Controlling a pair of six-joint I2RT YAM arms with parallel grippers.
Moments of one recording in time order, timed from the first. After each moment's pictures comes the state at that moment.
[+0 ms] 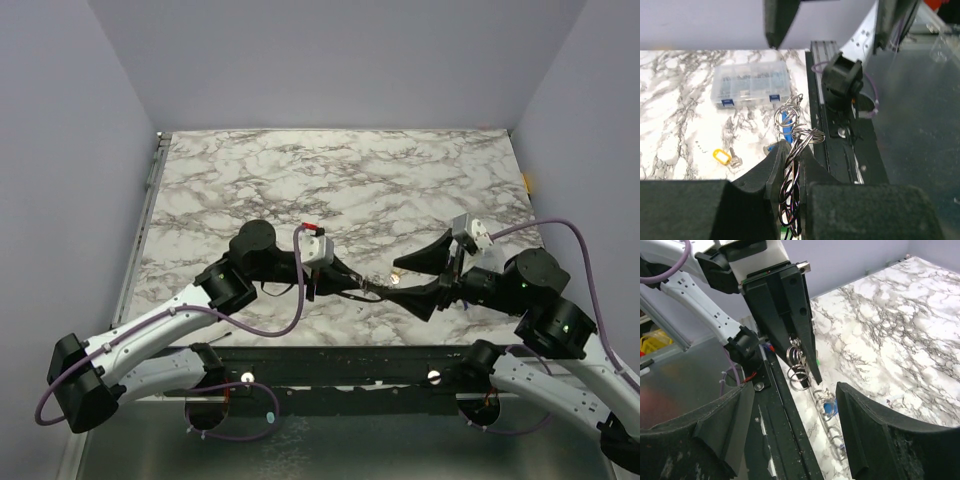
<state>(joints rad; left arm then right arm) -0.89 1.01 0.80 0.12 0.77 0.05 0.84 0.56 0.87 -0.33 -0.39 0.20</state>
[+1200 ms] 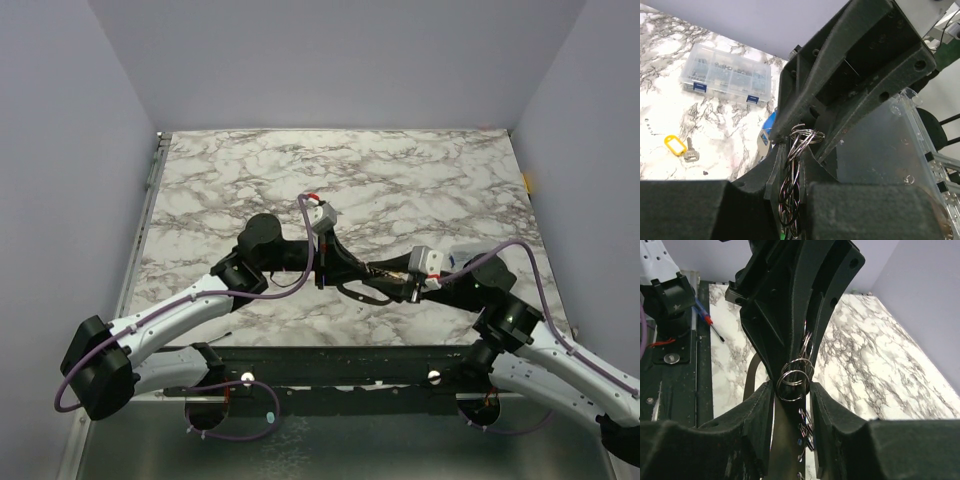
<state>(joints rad) -0.82 1.12 0.76 0.39 0.75 -0.42 0.84 0.62 0.58 0.06 -0.40 -0.29</state>
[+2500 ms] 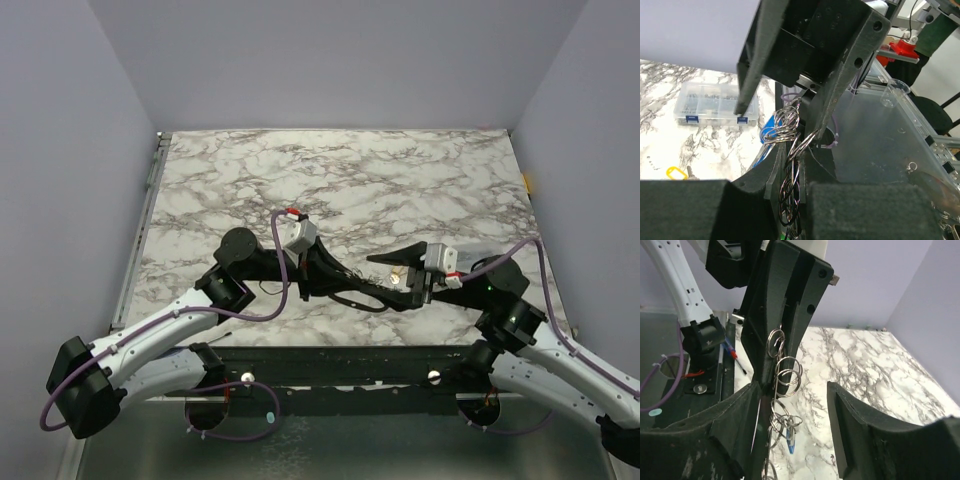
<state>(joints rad) -0.82 0.98 0.68 0.50 0.83 -0.37 0.85 0.60 0.58 0.21 -0.52 -0.18</state>
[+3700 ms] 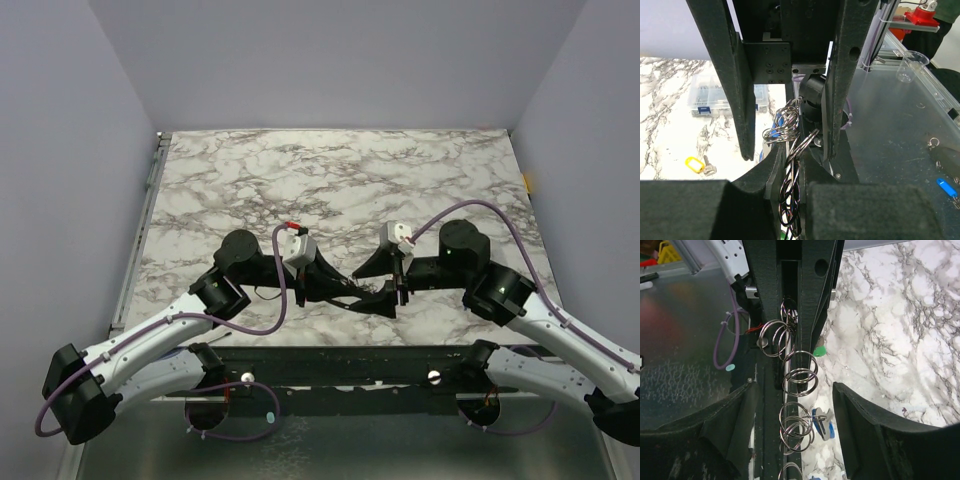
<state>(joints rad) -0.82 0.93 0.66 0.36 0.86 -0.17 0.85 0.86 0.87 -0.26 -0.66 -0.07</state>
